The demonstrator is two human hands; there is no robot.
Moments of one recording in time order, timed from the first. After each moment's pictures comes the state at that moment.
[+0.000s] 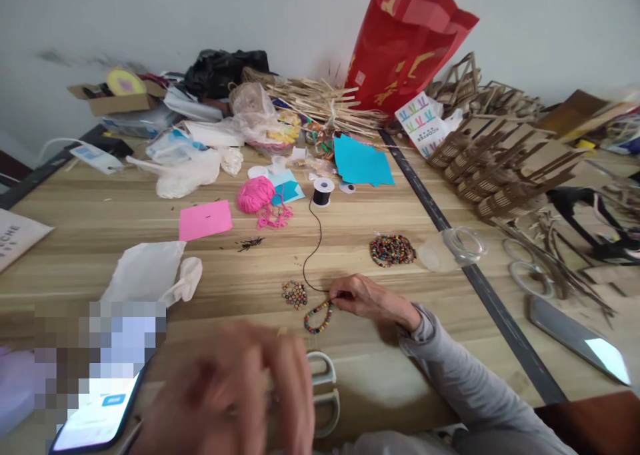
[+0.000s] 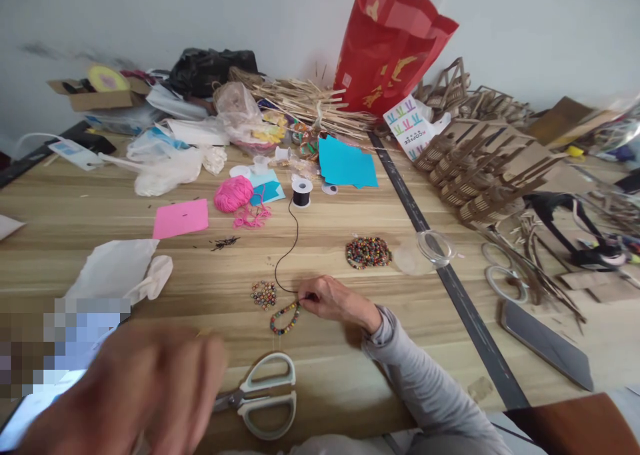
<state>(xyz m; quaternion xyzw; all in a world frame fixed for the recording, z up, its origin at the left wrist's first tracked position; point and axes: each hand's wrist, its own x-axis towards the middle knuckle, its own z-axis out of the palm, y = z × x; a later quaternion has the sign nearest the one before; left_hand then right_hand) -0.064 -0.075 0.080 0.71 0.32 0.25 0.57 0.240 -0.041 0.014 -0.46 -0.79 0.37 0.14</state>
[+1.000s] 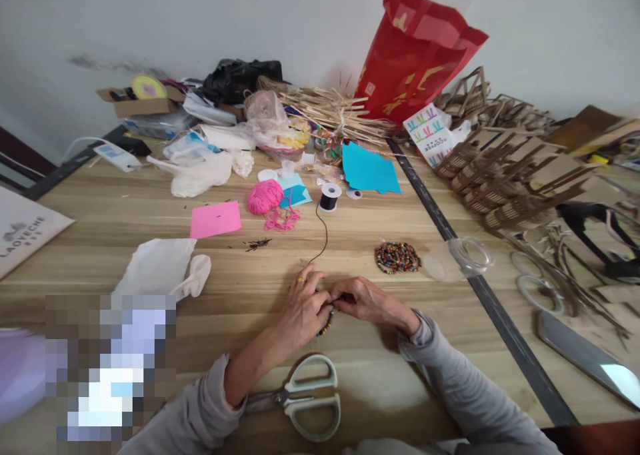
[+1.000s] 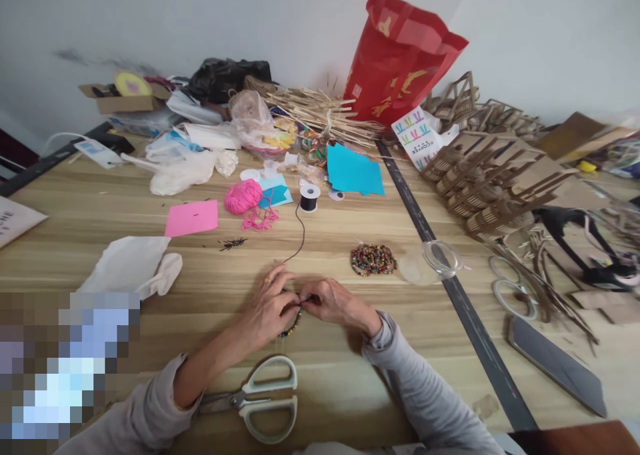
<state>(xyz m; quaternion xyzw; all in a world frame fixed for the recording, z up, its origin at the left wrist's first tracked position) 0.046 -0.026 0.004 0.88 0.36 0.19 0.26 0.236 -0.037 0.004 -0.46 -0.80 0.34 0.16</state>
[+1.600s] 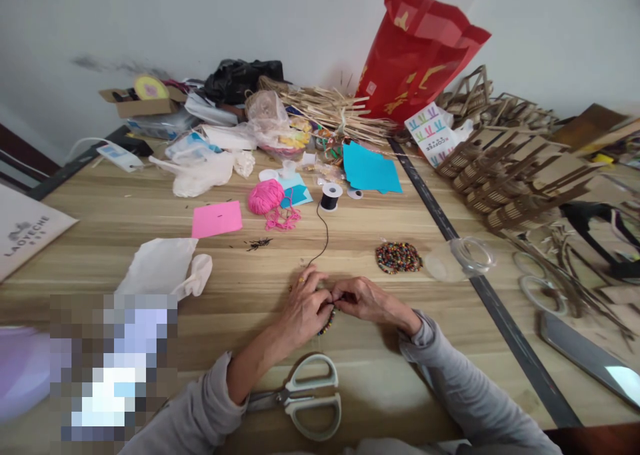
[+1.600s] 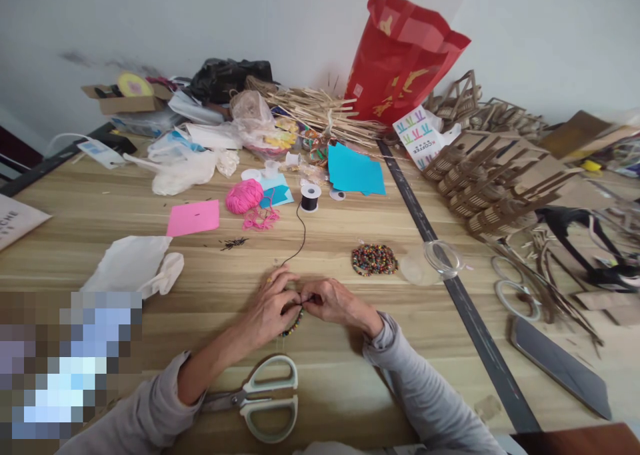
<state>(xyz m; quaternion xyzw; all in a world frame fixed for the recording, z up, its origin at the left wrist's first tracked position) 0.047 -0.024 -0.005 0.88 0.36 0.21 0.25 0.238 -0.038 0.000 -0.45 -0.79 0.36 0.19</state>
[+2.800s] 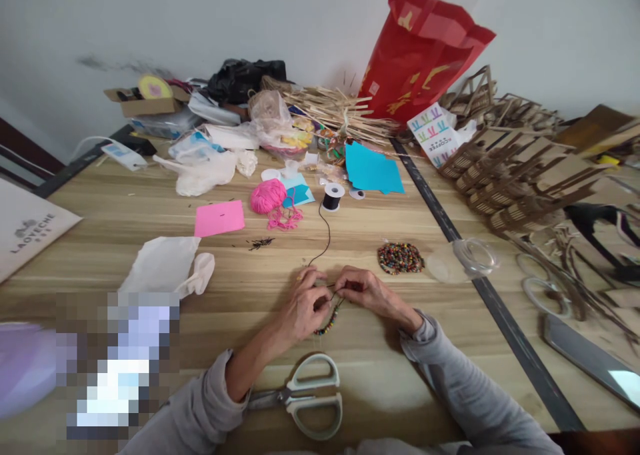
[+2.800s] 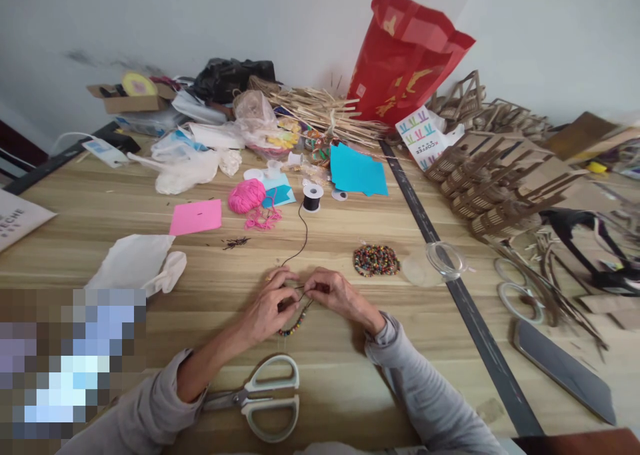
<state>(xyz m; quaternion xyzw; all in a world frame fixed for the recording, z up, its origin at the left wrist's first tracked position) 0.042 -0.019 -0.012 0.85 0.34 0.29 0.29 0.244 -0.031 -0.004 -0.46 -0.71 0.43 0.30</state>
